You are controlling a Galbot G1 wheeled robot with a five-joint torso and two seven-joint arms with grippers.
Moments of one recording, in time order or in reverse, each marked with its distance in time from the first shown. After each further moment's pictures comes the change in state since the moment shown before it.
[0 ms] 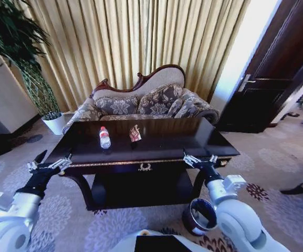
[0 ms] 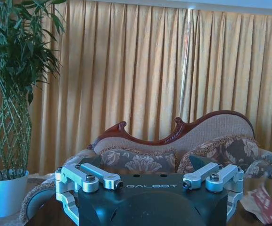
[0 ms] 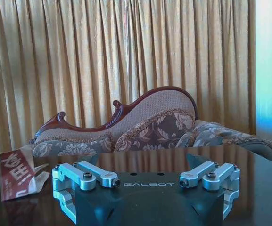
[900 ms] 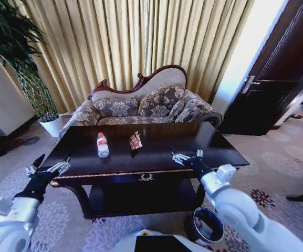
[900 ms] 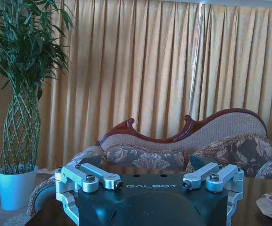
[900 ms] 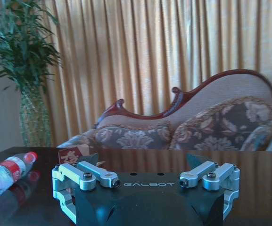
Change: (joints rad) left arm 0.033 -0.052 -0.003 0.000 0.027 -0.022 0.001; right arm 0.279 -0.309 -0.141 -0.071 0.359 -0.013 -0.057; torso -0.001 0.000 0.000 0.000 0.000
